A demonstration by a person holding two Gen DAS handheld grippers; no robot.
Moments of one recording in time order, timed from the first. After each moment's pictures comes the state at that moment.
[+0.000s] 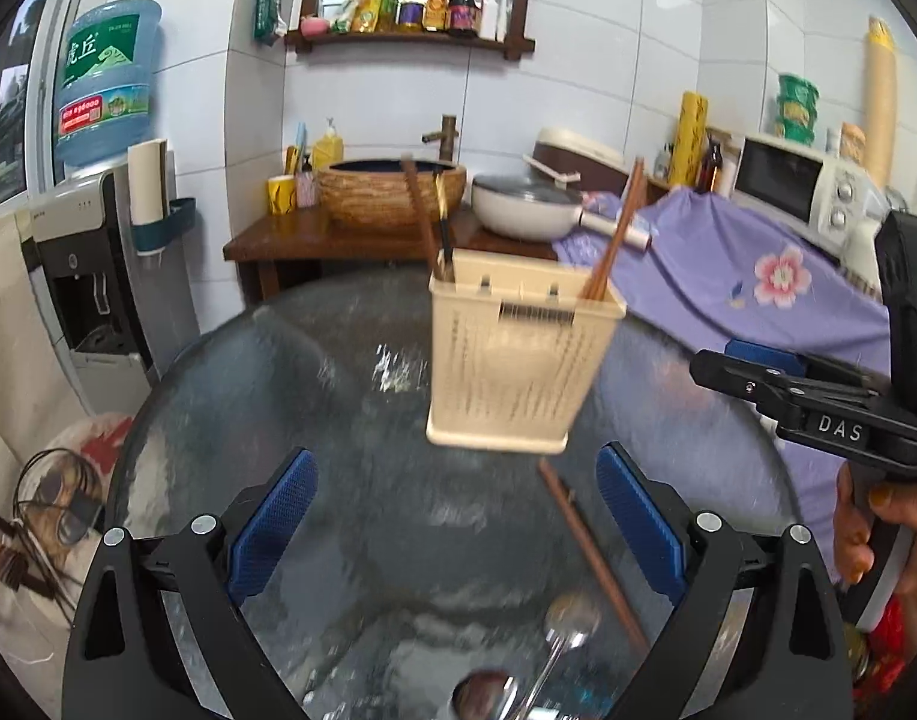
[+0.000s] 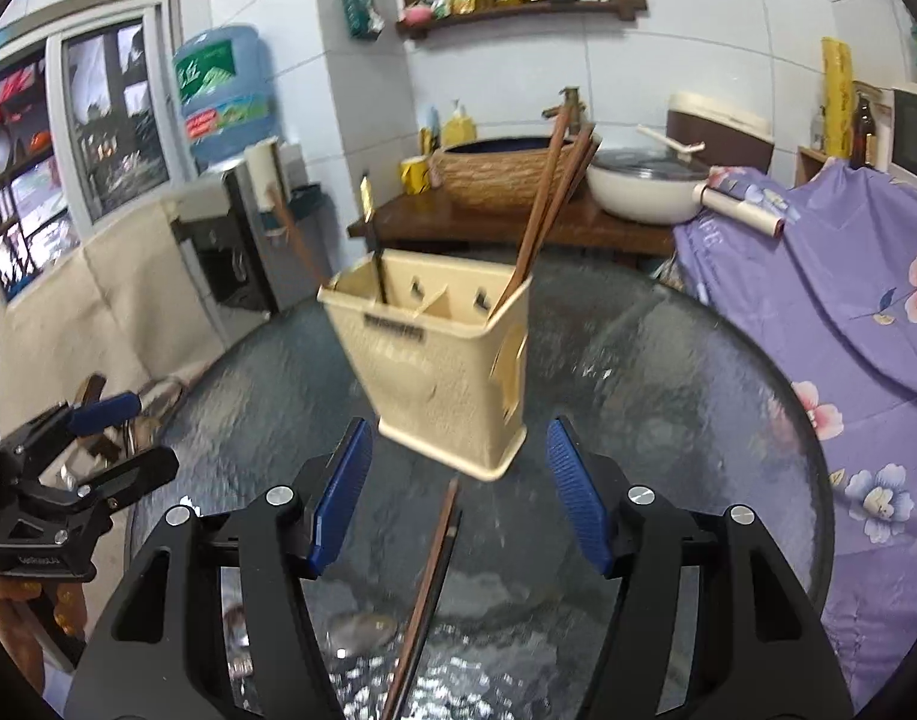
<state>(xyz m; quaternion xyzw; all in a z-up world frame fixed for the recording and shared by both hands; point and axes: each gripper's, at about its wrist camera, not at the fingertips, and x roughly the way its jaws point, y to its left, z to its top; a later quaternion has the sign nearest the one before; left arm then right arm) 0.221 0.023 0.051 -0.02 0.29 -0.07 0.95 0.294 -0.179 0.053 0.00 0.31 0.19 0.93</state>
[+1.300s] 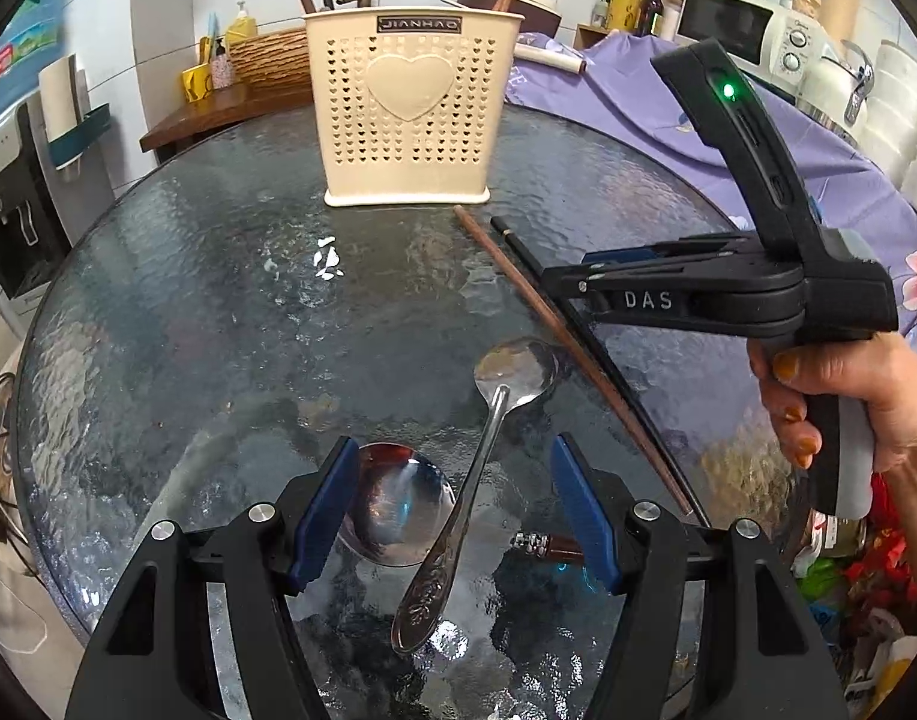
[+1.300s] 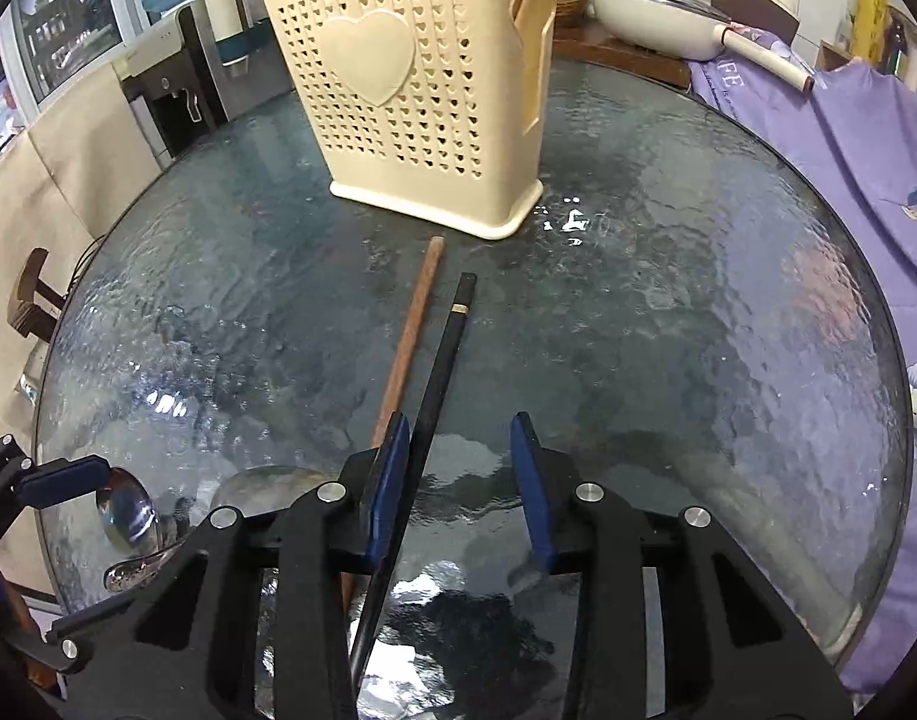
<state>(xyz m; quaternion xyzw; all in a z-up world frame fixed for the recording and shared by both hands) 0.187 -0.021 -0.056 0.03 0.43 -0.15 0.89 0.307 -0.155 -0.081 -0.04 0.47 0.16 0.87</state>
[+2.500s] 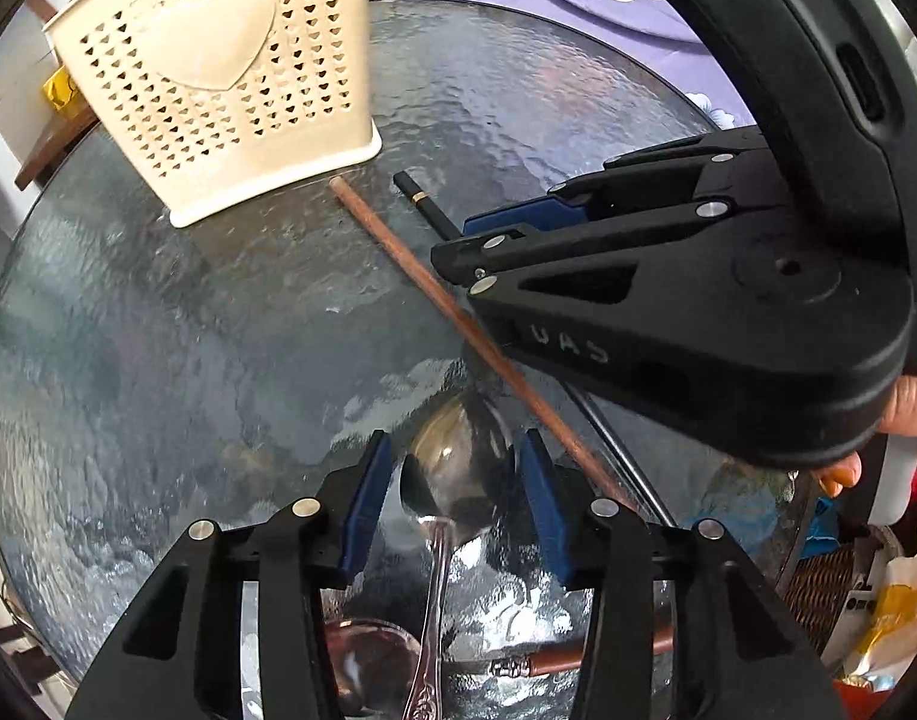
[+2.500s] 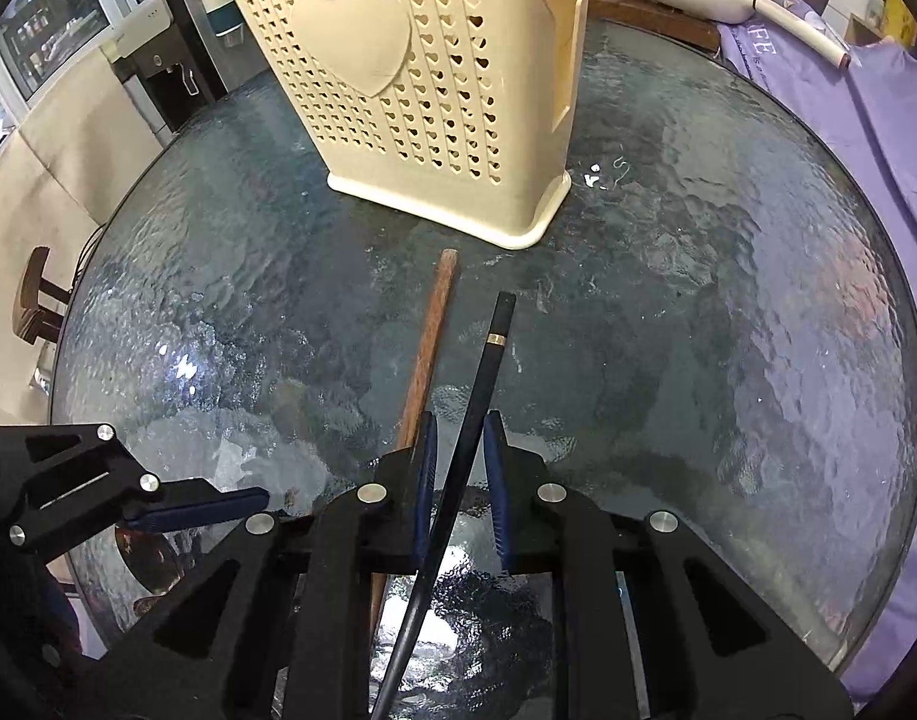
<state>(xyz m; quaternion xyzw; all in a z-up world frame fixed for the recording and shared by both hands) 0.277 -0.089 -0.061 0.13 0.55 -0.23 0.79 0.350 -0.139 -0.080 -0.03 0.53 0.17 0.83</state>
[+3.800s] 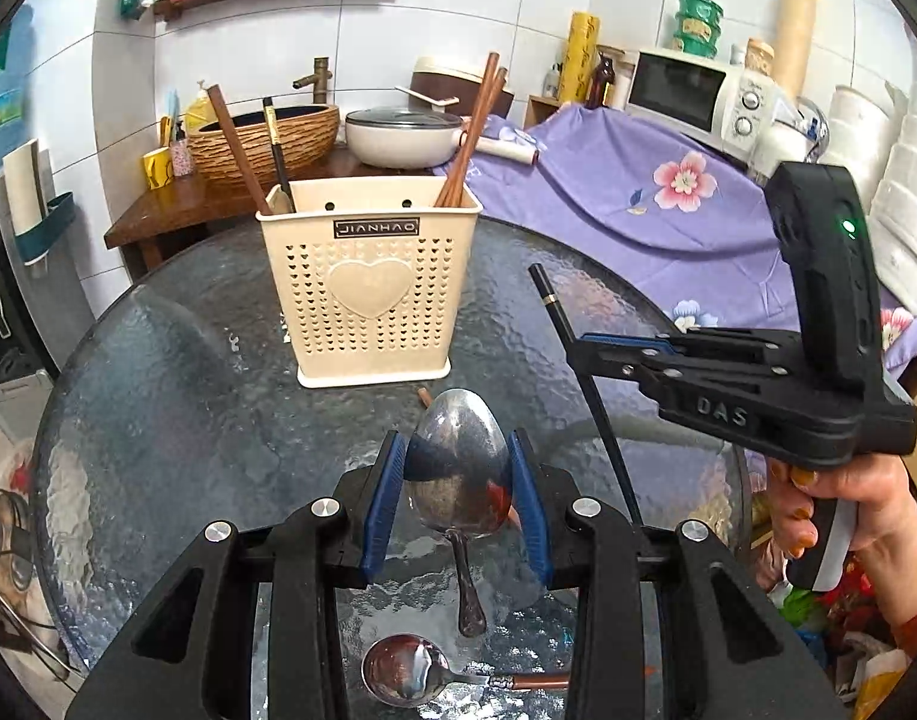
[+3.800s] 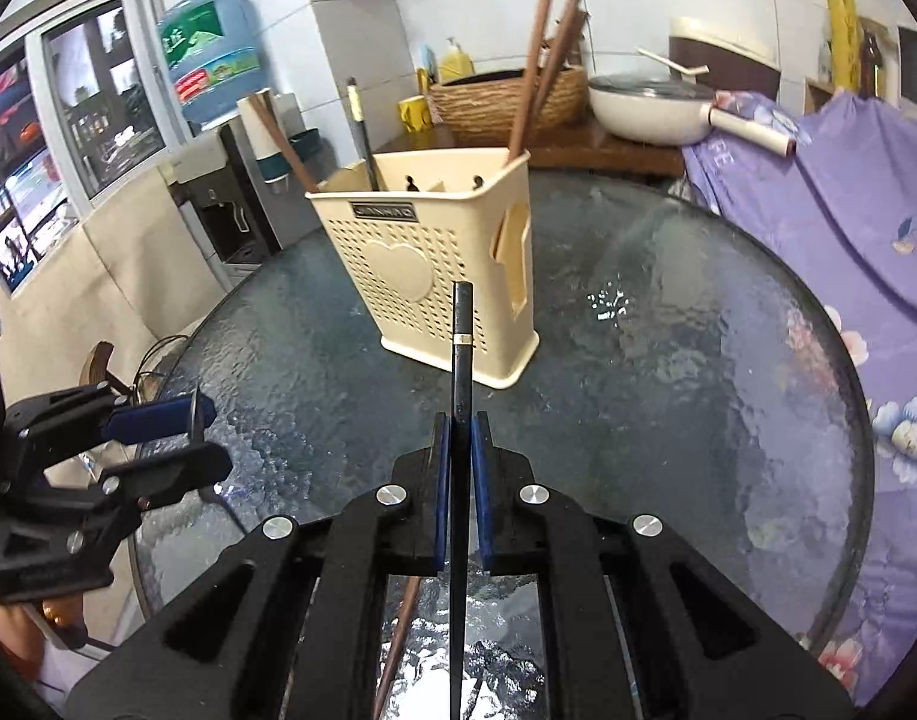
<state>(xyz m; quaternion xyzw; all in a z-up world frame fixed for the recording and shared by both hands) 0.223 -0.030 0.049 0.02 0.35 -0.21 0.91 0.295 -0.183 0.009 0.03 0.37 0.20 0.91</state>
